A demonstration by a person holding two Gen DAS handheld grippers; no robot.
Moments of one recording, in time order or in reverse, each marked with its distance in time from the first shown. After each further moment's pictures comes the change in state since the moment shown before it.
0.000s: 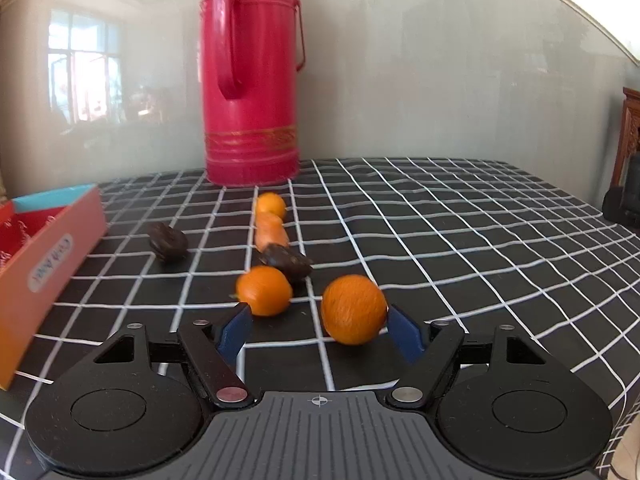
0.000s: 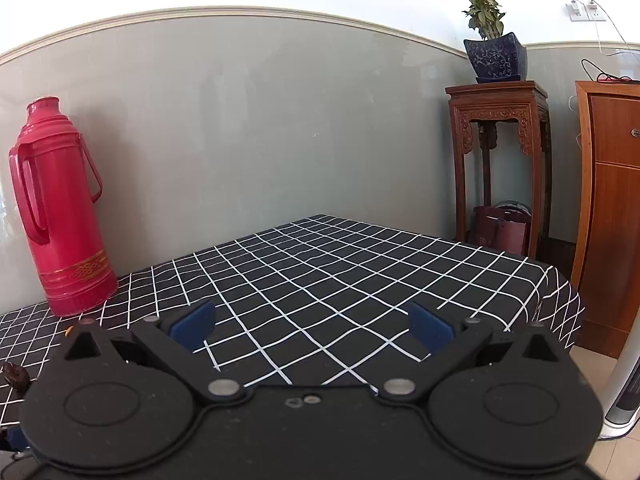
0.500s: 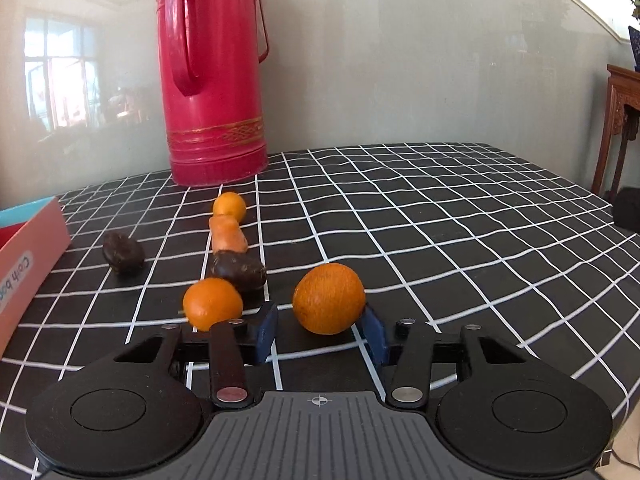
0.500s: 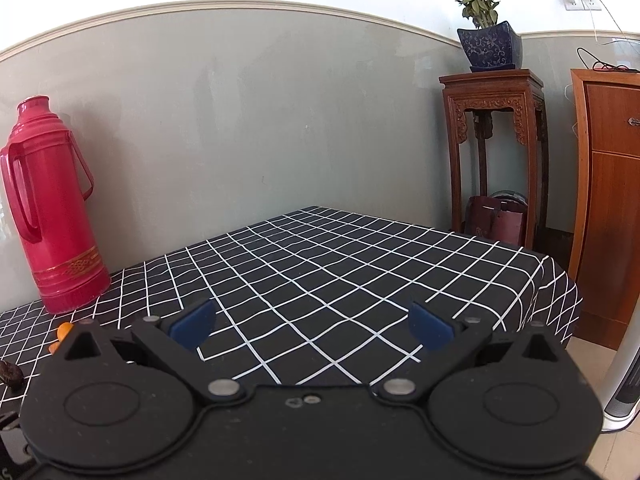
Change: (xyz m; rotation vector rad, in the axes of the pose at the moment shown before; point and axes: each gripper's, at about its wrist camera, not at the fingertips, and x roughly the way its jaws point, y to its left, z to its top) left arm 0.023 -0.023 0.009 0.060 0.028 -0.031; right arm 0.005 -0.008 -0.001 0.016 0.031 -0.003
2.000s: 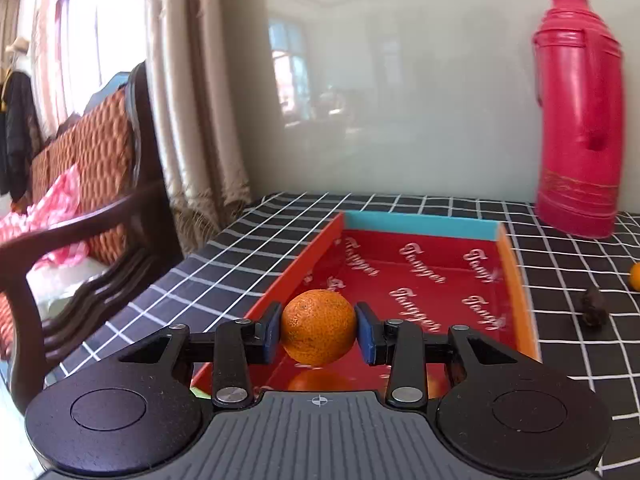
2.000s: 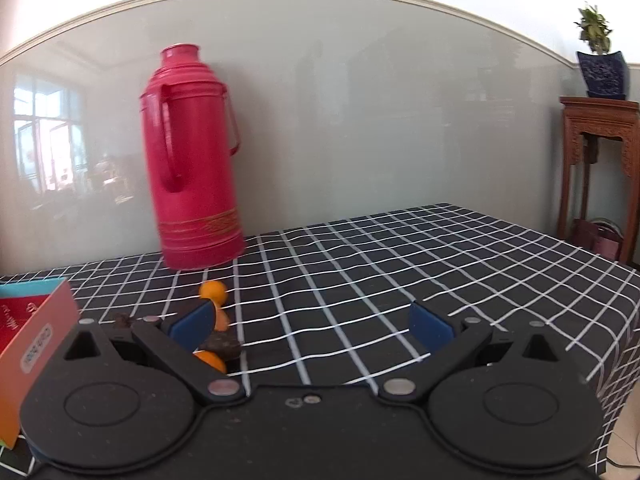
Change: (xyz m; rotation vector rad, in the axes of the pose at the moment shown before) left arm -0.061 0.286 0.007 -0.238 -0.007 0.627; right arm -0.024 0.128 -0.026 -0.176 0.034 0.286
